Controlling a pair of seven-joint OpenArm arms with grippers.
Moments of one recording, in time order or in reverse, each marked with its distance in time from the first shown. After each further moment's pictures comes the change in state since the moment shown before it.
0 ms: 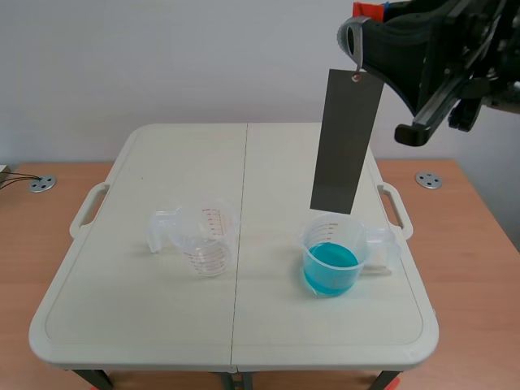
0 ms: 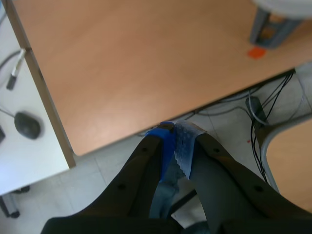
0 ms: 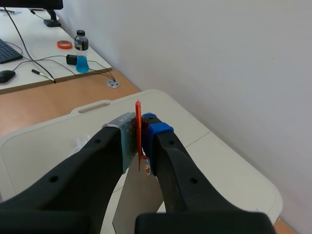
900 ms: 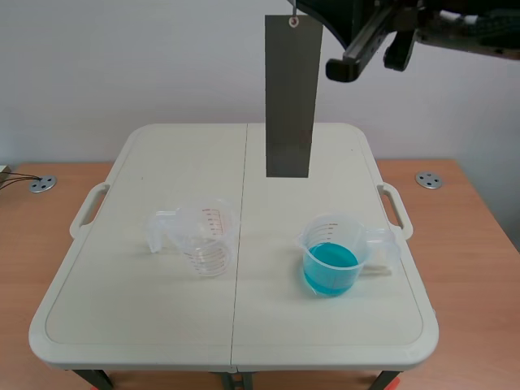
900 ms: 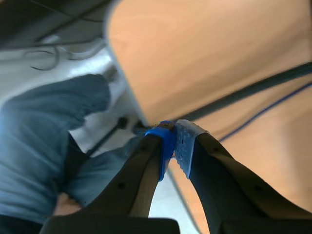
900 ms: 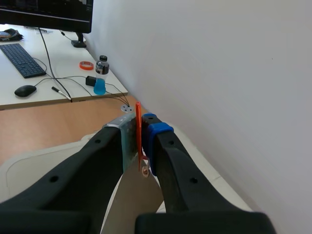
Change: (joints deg) left arm 9.8 31.3 0.0 -9.9 19.8 -3.0 4.2; right arm 15.0 0.1 -12.9 -3.7 0.2 -2.4 0.2
